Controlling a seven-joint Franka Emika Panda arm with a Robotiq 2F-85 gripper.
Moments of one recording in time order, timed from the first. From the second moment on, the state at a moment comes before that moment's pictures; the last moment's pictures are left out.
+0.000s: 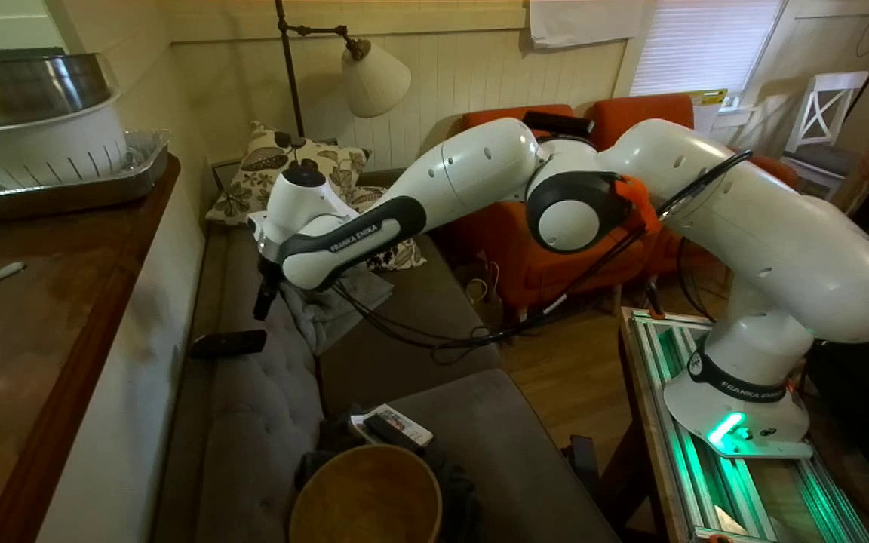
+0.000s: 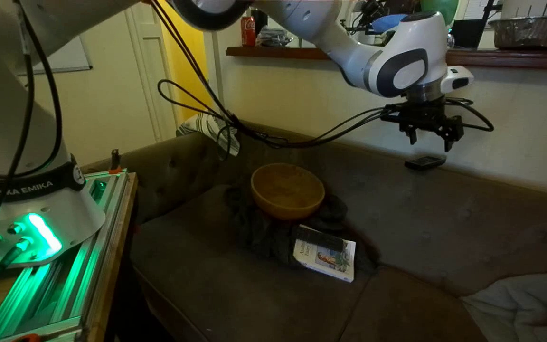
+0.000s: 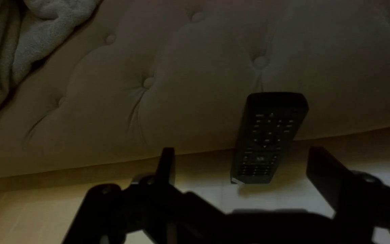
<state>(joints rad) -0.06 1.13 0.01 -0.97 0.03 2.59 -0.33</state>
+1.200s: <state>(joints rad) -0.07 1.35 0.09 -0.69 0.02 2.60 -0.38</state>
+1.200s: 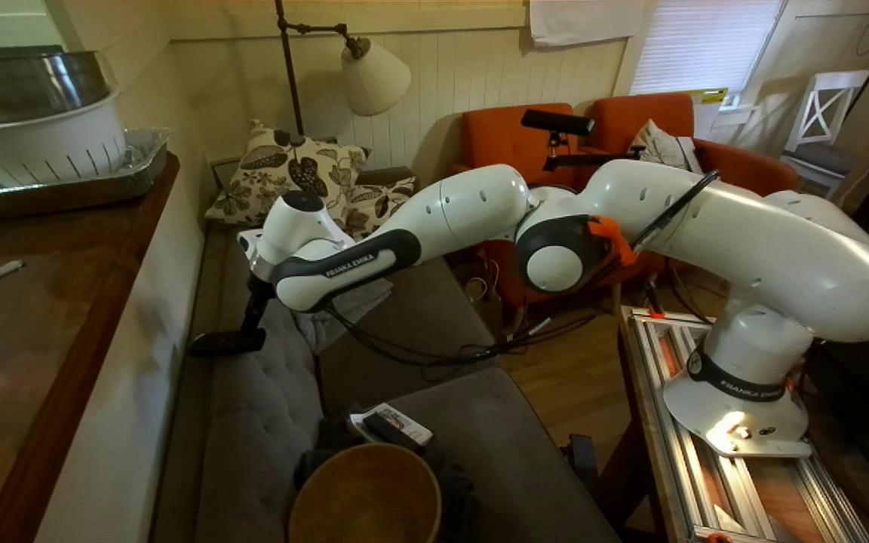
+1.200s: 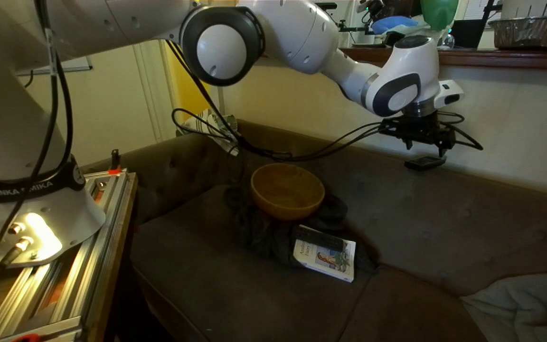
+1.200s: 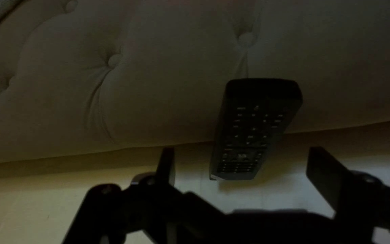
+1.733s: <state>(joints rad) -0.05 1.45 0.09 -0.62 0.02 2.70 -0.40</state>
